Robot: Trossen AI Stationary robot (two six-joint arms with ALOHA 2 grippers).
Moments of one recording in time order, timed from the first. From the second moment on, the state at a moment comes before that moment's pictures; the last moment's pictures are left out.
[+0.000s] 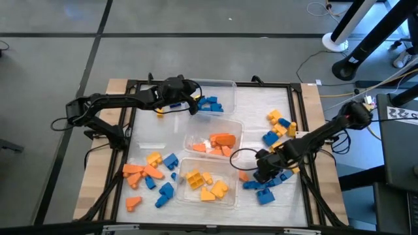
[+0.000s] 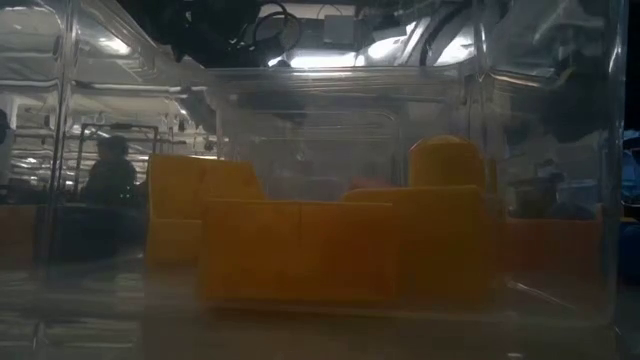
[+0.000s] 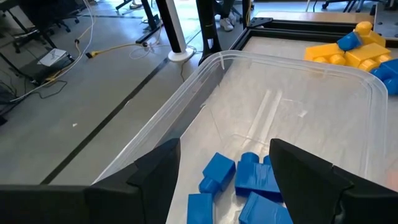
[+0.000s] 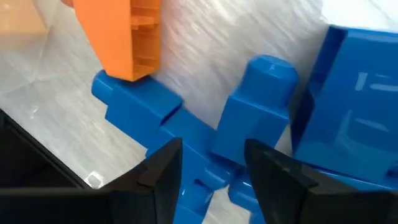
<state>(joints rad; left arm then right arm) 0.41 1.41 0.92 0.06 -0.19 0.13 0.48 1.34 0.69 -0.54 -0.20 1.41</state>
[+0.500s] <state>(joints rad) 0.41 1.41 0.92 0.06 -0.19 0.13 0.48 1.30 0.69 -0.52 -0.13 1.46</state>
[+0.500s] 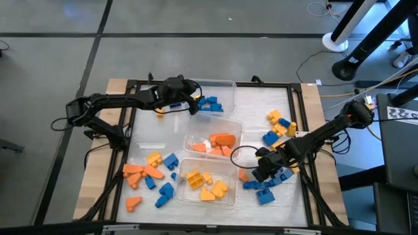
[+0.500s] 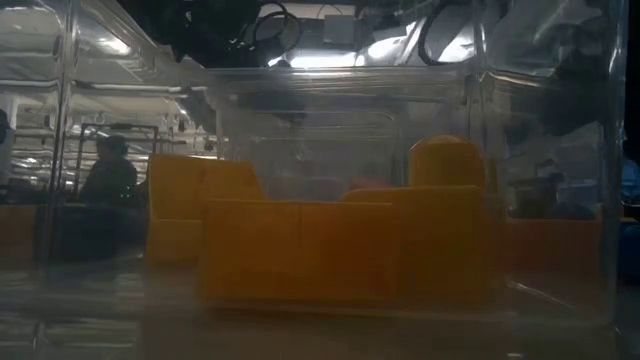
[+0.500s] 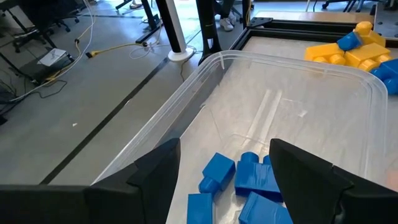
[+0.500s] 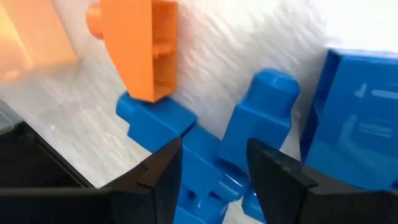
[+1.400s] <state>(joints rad) 0.41 1.41 0.92 0.06 -0.19 0.13 0.48 1.31 0.69 -0.61 -0.12 1.52</state>
